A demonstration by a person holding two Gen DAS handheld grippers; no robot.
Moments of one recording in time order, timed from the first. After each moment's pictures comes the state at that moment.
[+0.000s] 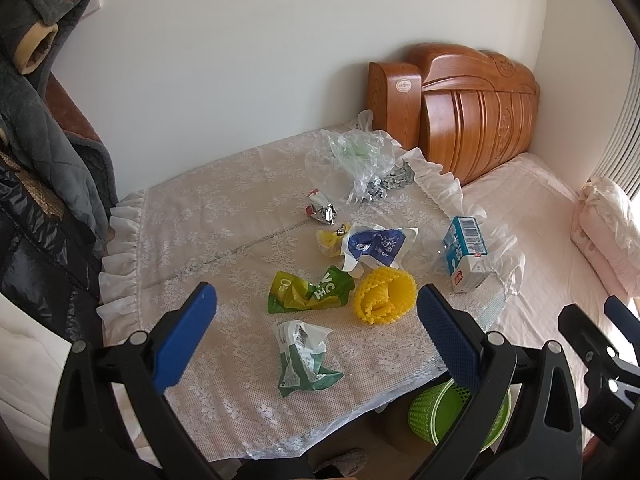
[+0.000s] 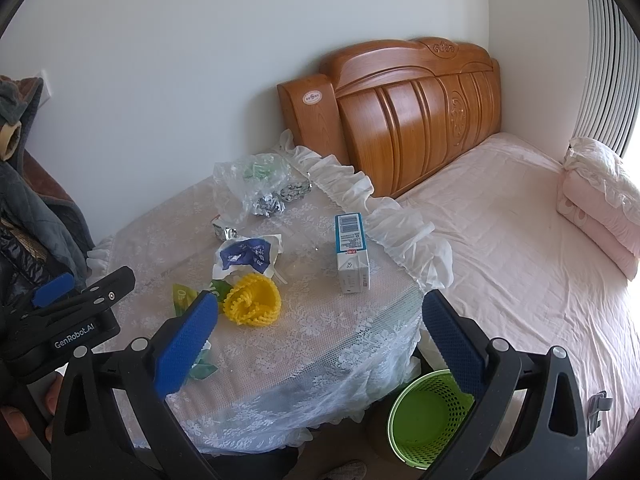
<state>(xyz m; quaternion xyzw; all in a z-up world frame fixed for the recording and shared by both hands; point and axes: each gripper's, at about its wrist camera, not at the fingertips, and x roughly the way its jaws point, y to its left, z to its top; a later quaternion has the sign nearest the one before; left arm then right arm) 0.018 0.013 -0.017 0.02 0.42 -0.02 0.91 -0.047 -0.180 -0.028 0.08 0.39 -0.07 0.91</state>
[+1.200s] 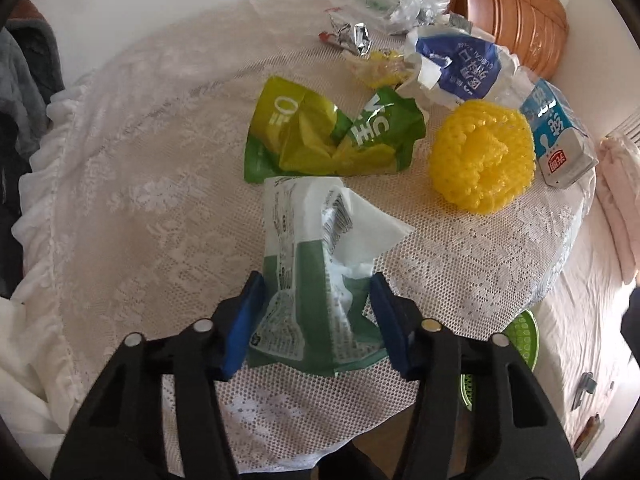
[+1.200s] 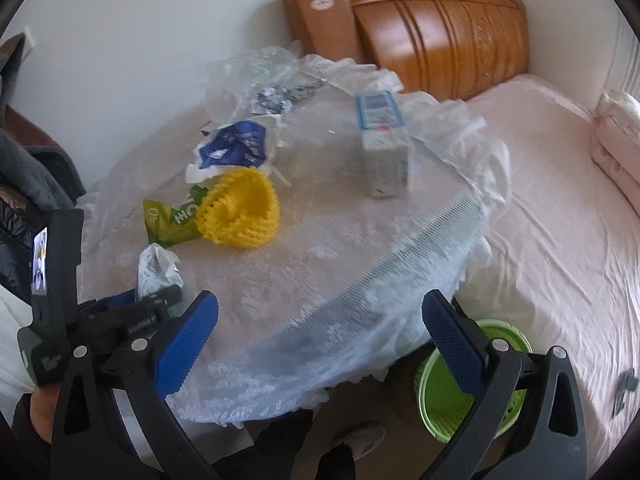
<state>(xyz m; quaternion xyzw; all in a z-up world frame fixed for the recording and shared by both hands) 0.060 0.040 -0.197 0.00 0.58 -0.03 0.81 -0.014 -0.164 -0.154 0.10 0.48 -0.02 0.87</state>
